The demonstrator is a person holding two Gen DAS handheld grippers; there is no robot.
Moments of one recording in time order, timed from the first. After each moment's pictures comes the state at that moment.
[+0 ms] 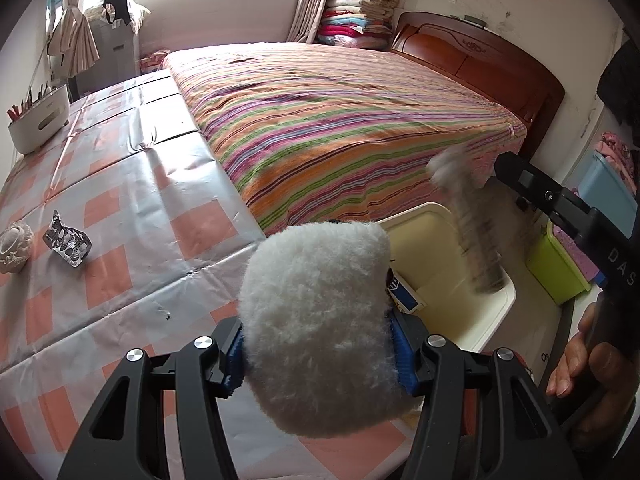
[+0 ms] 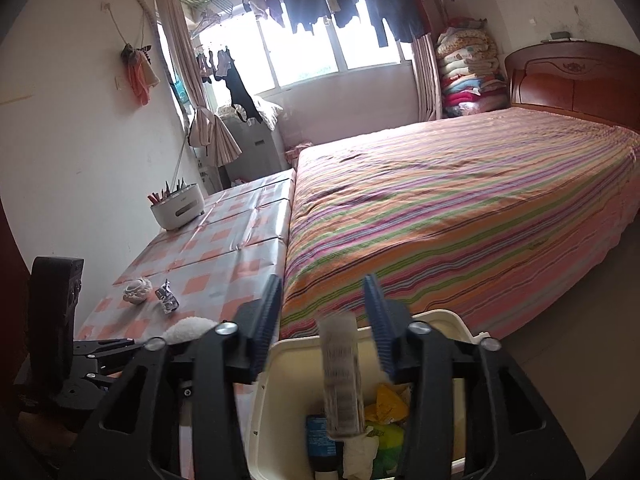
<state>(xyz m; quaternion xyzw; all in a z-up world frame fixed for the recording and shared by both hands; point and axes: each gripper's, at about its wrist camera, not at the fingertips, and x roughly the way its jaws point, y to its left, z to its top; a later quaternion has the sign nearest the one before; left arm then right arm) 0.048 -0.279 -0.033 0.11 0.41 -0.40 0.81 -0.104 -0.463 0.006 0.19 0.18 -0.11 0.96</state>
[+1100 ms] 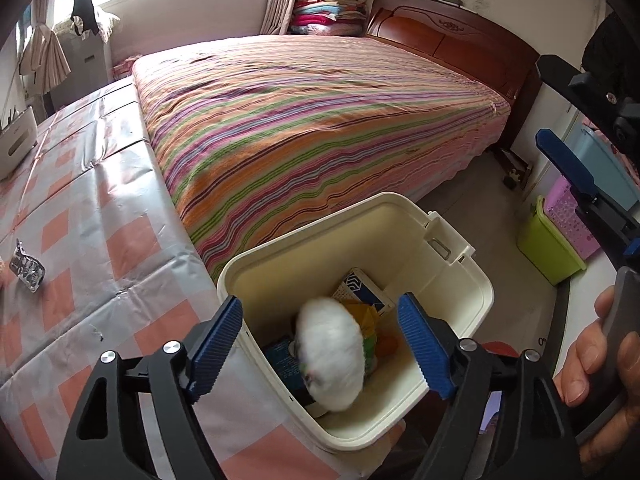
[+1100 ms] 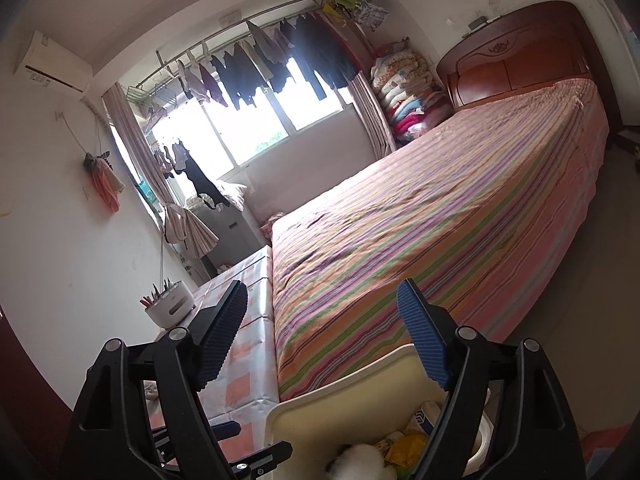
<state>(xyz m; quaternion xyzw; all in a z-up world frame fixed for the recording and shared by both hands) 0.021 -0.340 -0.040 0.14 0.41 -0.42 0.80 -0.164 -0.520 0.015 0.30 0.06 -0.18 0.93</state>
